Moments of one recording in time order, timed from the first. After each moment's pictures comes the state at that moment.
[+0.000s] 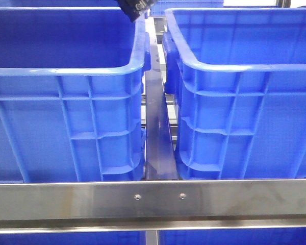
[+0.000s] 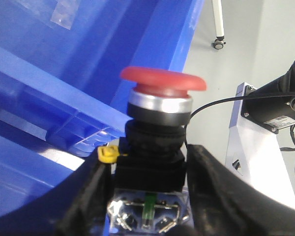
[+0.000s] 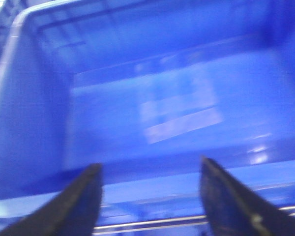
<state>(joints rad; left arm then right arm) -0.47 1.60 -1.49 -0.76 1.21 0.75 -0.01 0.56 -0.68 0.23 0.63 0.09</state>
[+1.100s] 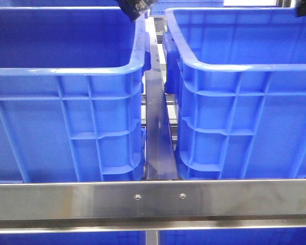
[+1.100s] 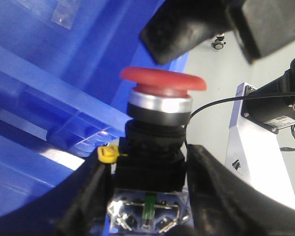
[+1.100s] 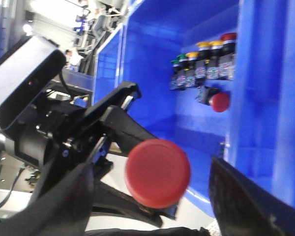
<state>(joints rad) -0.47 1.60 -1.49 -0.76 1.21 0.75 0.15 1.25 -0.83 1.58 0.92 -0.70</state>
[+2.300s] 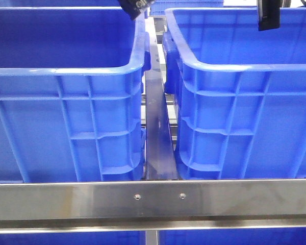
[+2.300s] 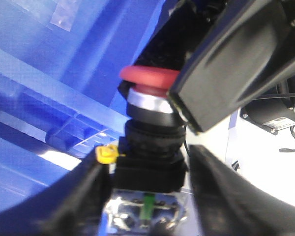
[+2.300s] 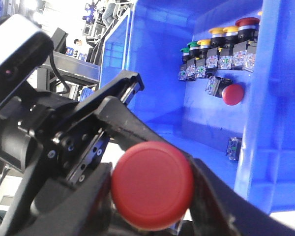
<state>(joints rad) -0.47 1.60 -1.49 -0.76 1.21 0.76 0.24 1.31 -0.83 1.66 0.89 -0.78</state>
